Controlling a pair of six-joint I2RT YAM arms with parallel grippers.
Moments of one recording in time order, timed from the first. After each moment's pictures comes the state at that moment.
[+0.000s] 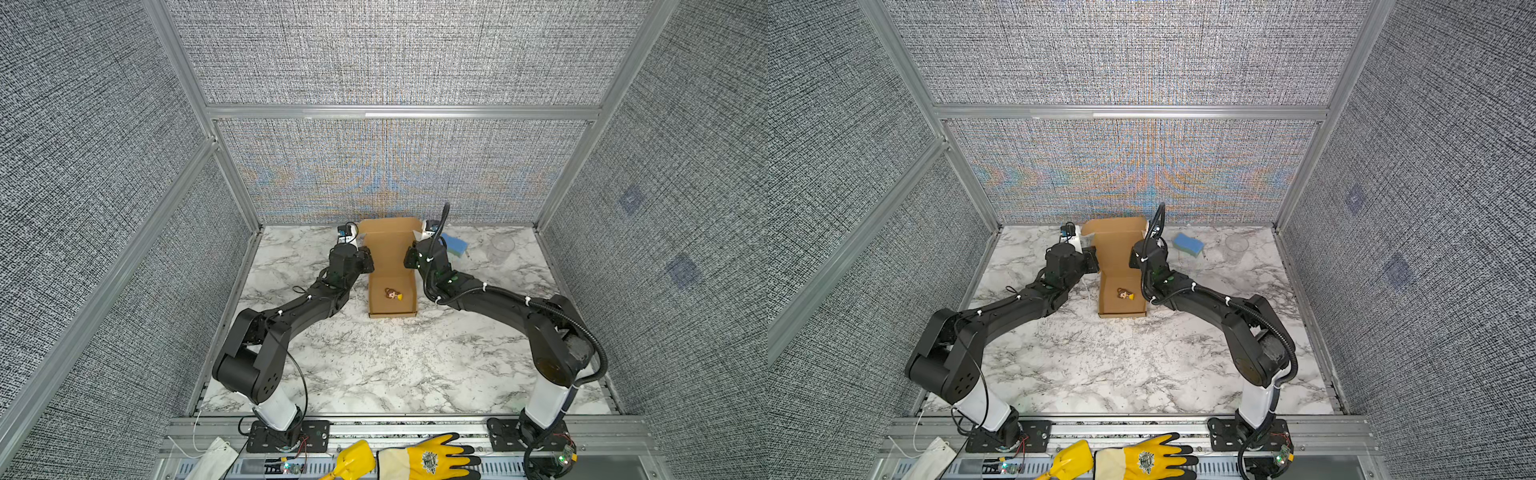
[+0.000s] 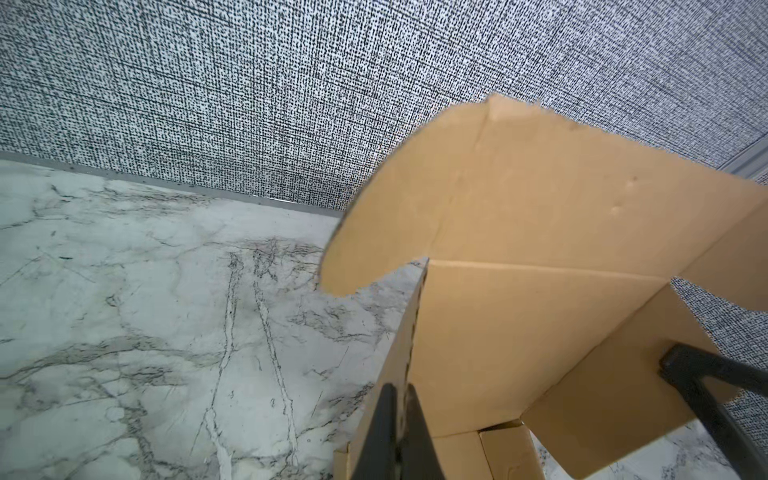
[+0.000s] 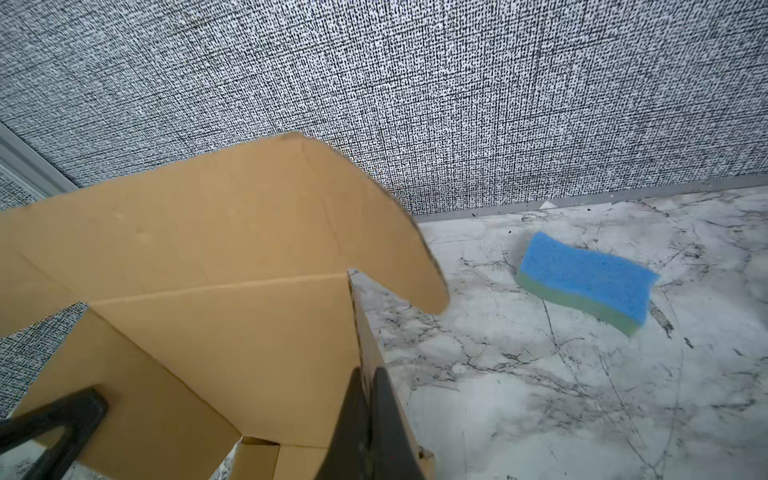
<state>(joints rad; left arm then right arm) -0.48 1.63 0.95 0.38 -0.13 -0.43 0.68 1.79 1.23 0.26 0.48 0.42</state>
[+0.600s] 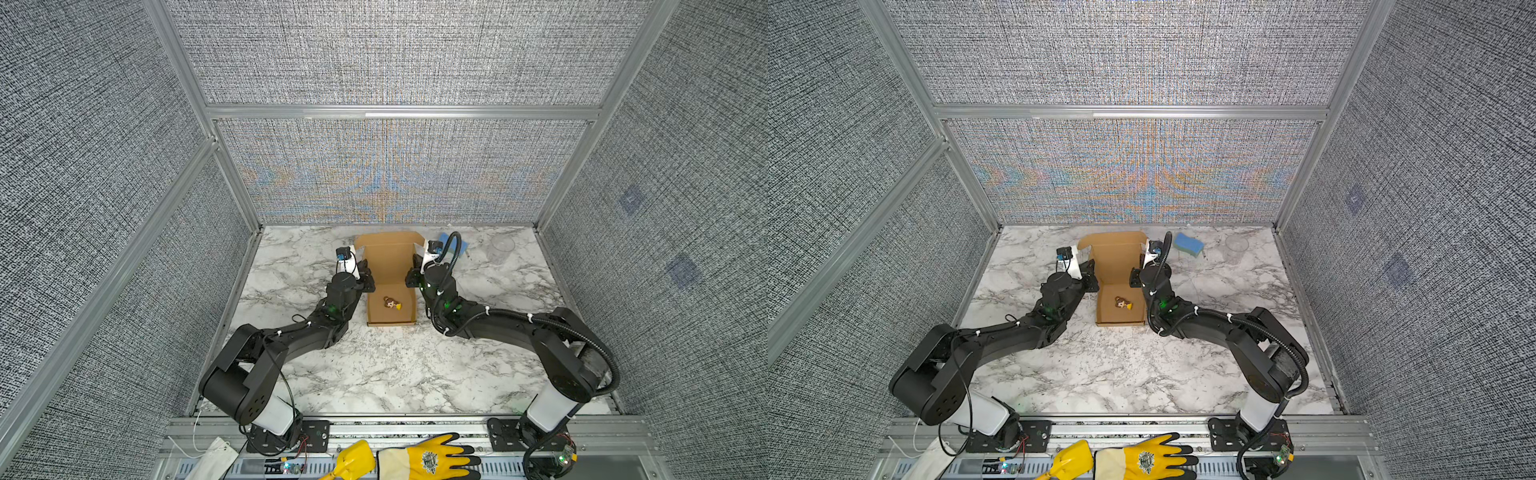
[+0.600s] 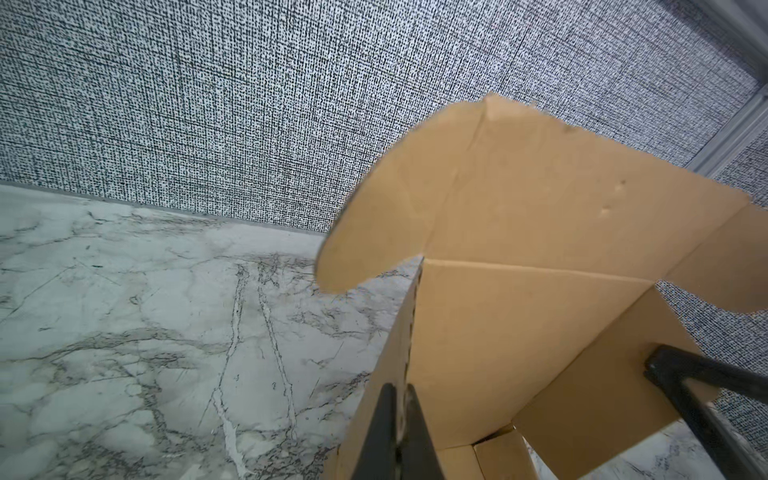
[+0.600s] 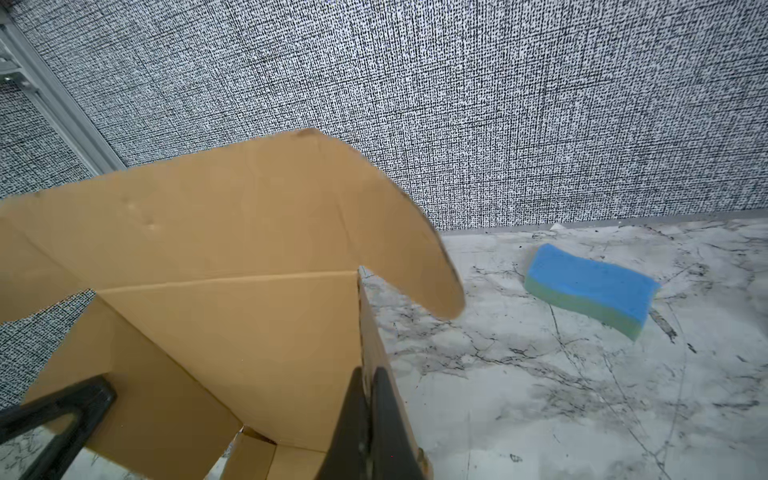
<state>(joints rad) -0.58 1.52 0.64 0.75 -0.24 -0.38 0.77 1.69 0.91 0.66 0.52 0.32</state>
